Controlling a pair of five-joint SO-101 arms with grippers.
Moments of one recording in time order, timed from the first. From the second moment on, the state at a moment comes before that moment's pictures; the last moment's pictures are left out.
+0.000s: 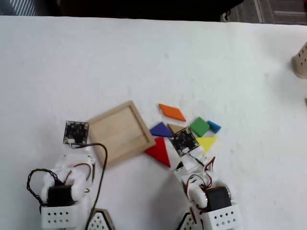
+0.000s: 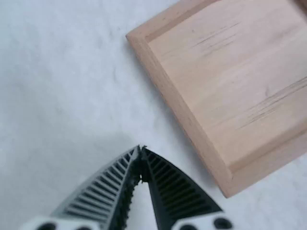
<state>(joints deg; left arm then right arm) -9.1 -103.8 97.3 73.4 -2.3 -18.9 -102.4 96.4 72.3 18.3</state>
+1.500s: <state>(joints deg) -9.1 -103.8 97.2 72.5 -2.3 -20.0 -102.4 96.4 72.3 18.4</state>
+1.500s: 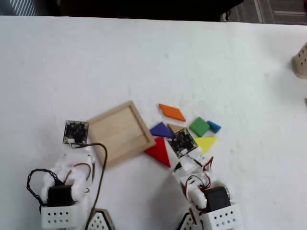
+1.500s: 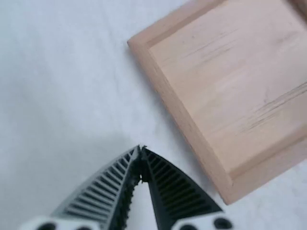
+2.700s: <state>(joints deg) -9.1 -78.3 73.5 62.3 7.2 -10.0 -102.4 96.4 66.4 18.3</state>
